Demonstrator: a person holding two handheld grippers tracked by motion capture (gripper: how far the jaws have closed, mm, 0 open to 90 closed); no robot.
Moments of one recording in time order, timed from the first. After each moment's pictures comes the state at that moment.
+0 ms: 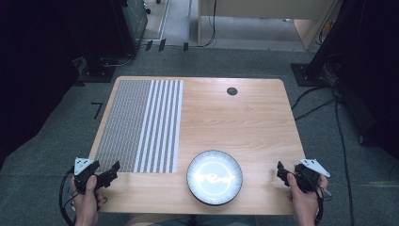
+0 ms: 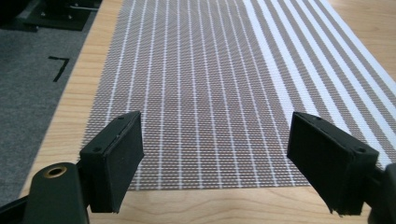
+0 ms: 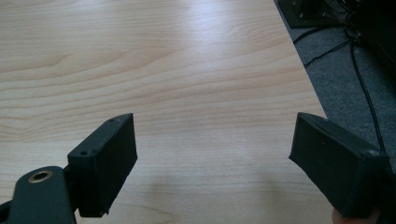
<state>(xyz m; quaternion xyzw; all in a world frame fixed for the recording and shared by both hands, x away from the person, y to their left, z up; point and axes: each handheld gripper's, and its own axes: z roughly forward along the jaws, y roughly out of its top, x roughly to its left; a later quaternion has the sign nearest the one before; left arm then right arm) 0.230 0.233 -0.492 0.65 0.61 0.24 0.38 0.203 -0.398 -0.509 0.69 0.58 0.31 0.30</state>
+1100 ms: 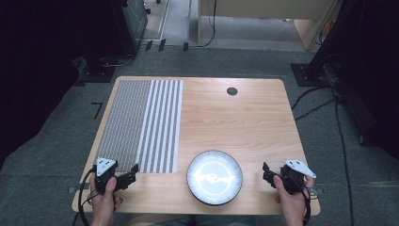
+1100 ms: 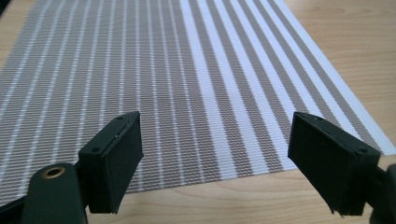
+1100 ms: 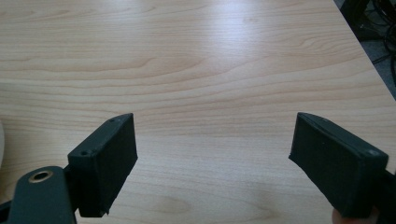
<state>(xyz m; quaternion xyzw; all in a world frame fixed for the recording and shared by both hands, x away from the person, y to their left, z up) 0.227 0.177 -0.493 0.69 0.57 0.22 0.39 0.199 -0.353 -0.499 0.66 0.61 0.34 0.29</state>
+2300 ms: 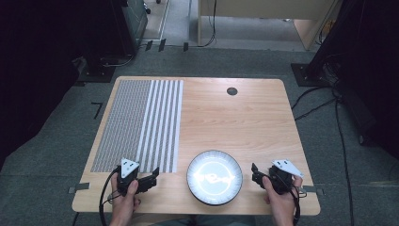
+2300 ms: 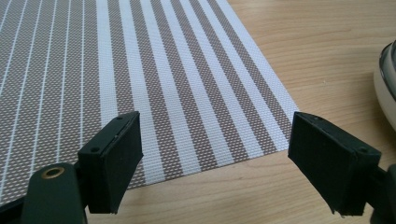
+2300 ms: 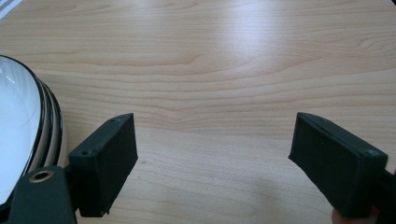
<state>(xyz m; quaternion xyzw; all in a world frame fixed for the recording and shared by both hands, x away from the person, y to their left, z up) 0.222 0.120 -0.498 0.72 0.53 0.21 0.40 0.201 -0.323 -0.500 0.64 0.63 0.36 0.27</state>
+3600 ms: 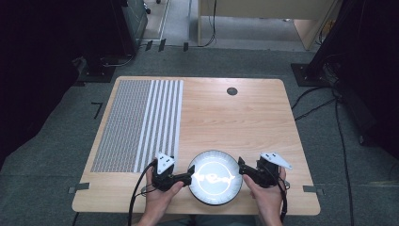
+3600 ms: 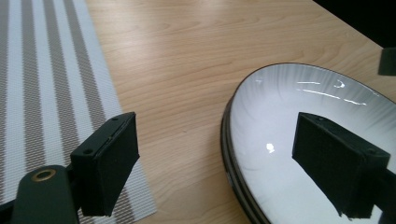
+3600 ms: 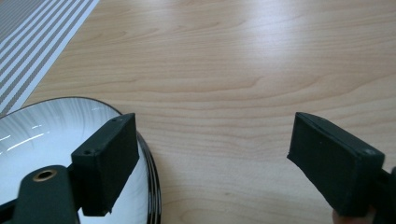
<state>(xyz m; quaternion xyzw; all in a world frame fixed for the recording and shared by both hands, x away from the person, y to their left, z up) 0.223 0.020 -0.477 0.74 0.47 0.16 0.45 0.214 -0.283 -0.480 0.65 0.61 0.39 0.23</state>
